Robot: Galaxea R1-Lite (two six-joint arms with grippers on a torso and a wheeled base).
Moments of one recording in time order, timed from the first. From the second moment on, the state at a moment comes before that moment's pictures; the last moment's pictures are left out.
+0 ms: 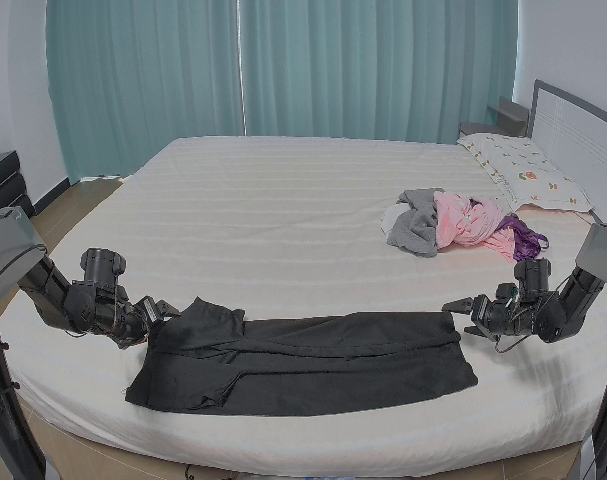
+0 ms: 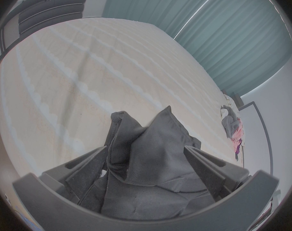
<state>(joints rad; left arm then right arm) 0.02 2.11 -0.85 -0.38 -0.20 -0.59 -0.02 2.25 -0.76 -0.76 0.49 0.57</state>
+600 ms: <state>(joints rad) 0.06 2.28 -1.11 -0.37 -0.16 -0.67 -0.01 2.33 -0.93 -0.75 0.47 0.67</state>
